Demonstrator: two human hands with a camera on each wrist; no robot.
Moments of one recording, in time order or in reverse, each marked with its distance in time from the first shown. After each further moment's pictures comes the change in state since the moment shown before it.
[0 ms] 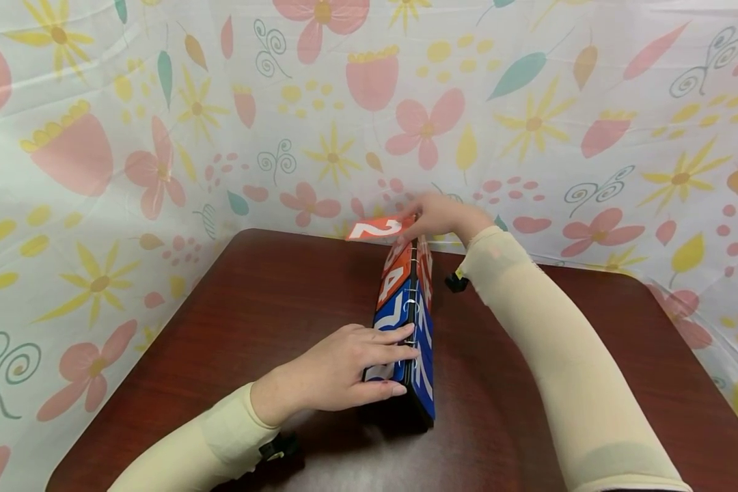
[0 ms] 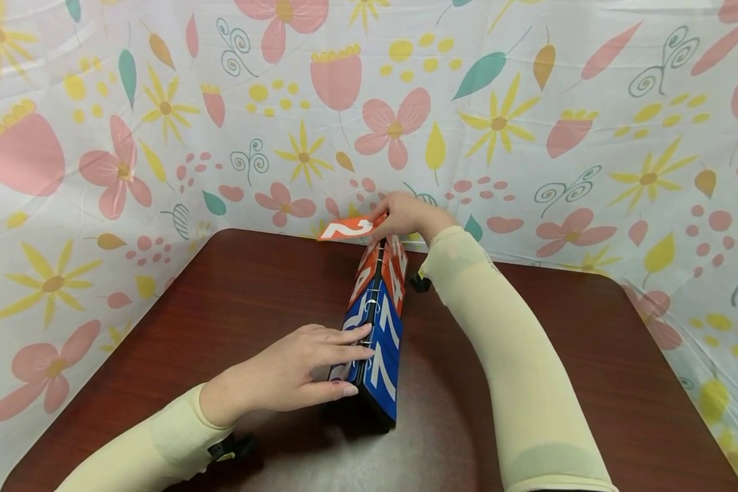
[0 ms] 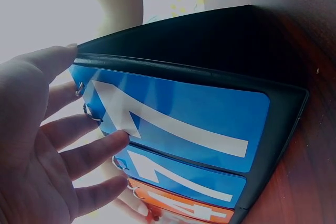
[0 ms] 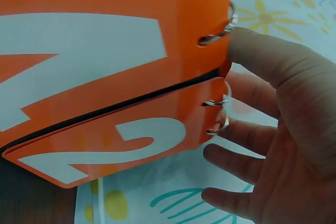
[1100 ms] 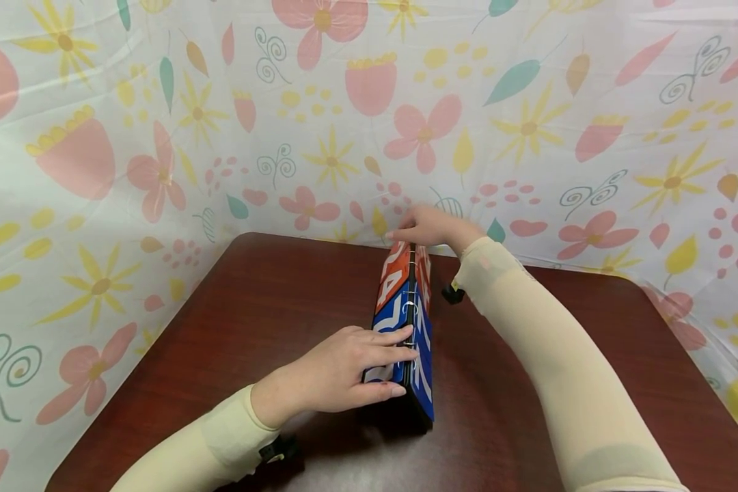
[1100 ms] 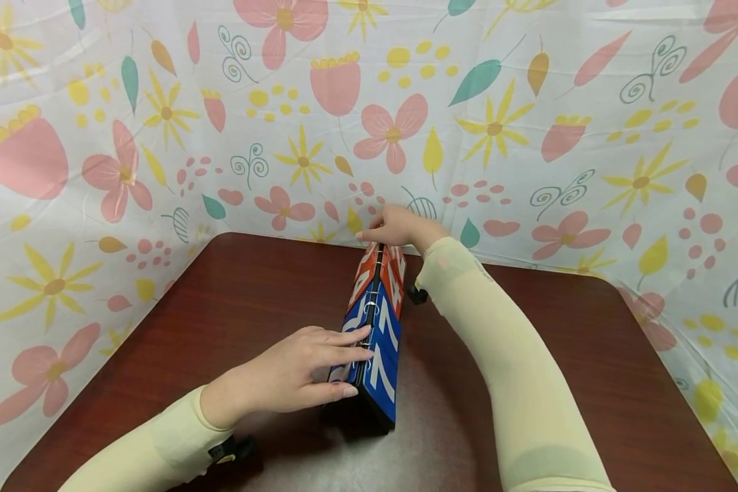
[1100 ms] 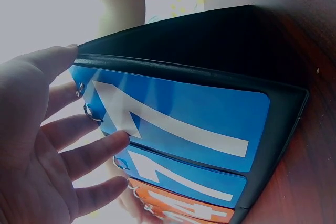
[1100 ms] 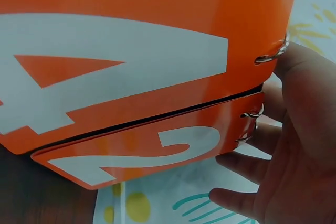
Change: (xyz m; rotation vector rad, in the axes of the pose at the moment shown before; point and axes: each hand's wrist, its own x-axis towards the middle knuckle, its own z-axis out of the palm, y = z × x) left_hand 0.000 0.000 0.002 -0.001 0.020 0.019; right_hand 0.001 0.001 0.020 -0.053 0.027 -0.026
